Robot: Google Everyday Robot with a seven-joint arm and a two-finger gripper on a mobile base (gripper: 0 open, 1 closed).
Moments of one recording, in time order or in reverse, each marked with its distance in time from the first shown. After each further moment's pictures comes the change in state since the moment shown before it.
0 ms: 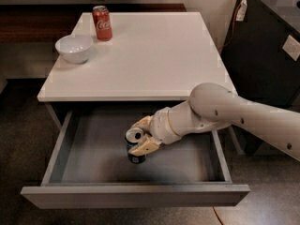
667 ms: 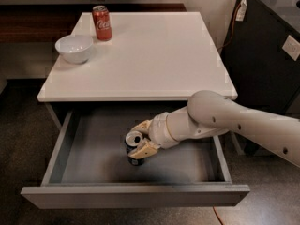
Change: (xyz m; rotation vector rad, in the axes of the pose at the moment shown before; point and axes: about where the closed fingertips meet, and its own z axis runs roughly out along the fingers) arm 0.012 0.001 0.014 0.021 -0.001 -0.015
